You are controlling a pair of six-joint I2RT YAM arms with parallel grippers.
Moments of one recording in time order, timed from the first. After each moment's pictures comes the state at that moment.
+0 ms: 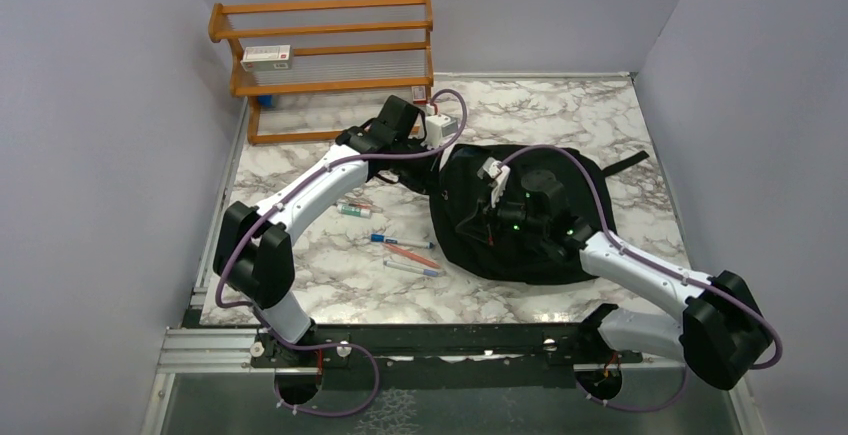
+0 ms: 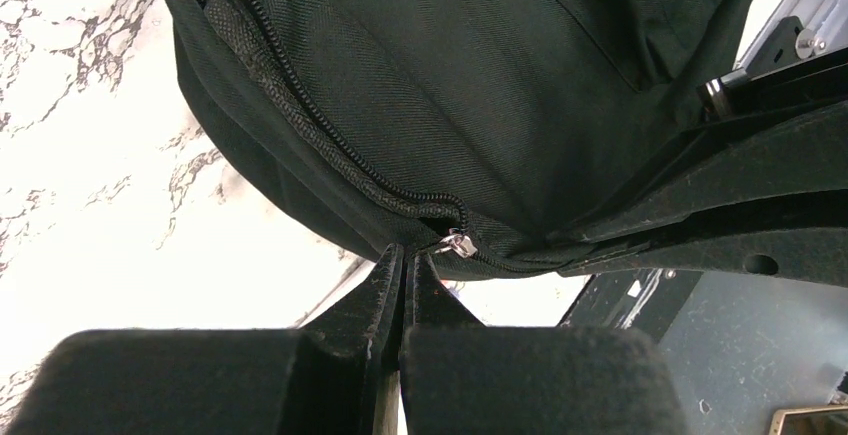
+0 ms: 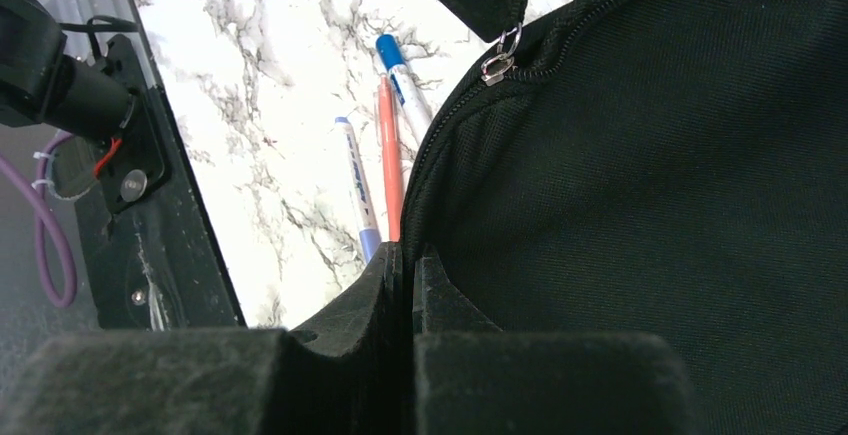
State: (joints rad) left arm -0.57 1.64 1.40 -0.65 0.49 -0.04; right arm 0.65 1.16 0.60 0.12 -0.50 0.11
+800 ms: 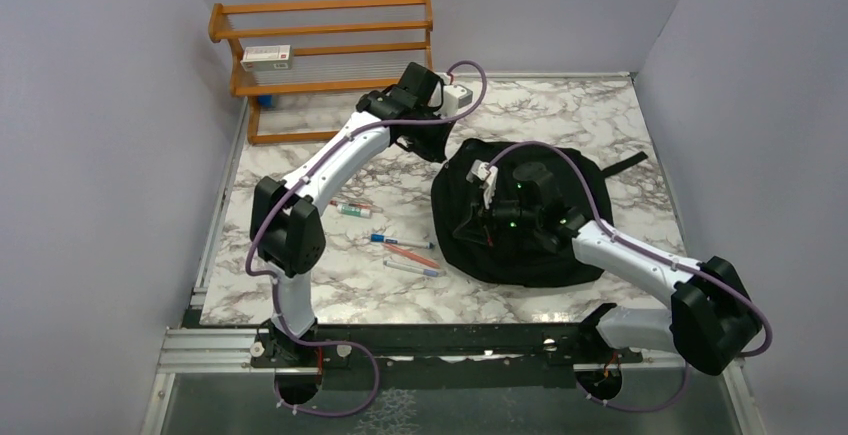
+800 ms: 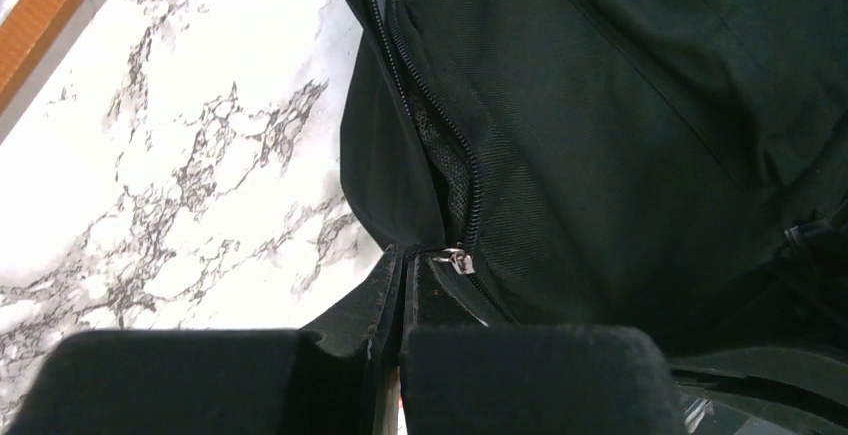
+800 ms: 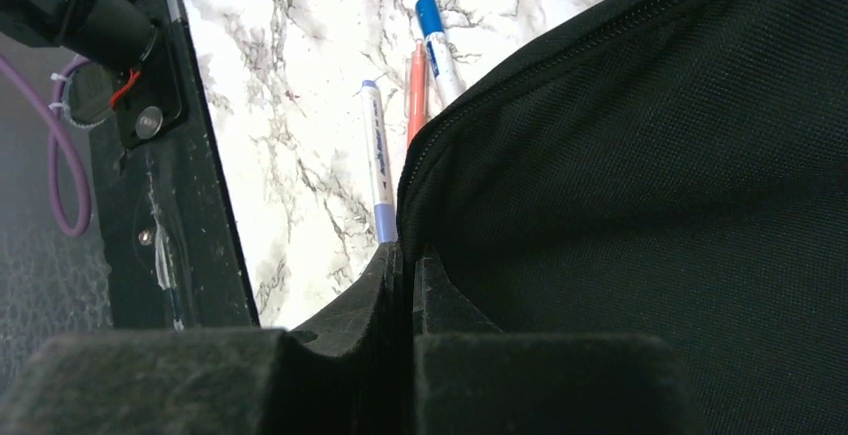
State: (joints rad) left arm -0.57 1.88 1.81 -0.82 0.30 0.07; right arm 0.63 1.24 0.67 0.03 -0.63 -0.01
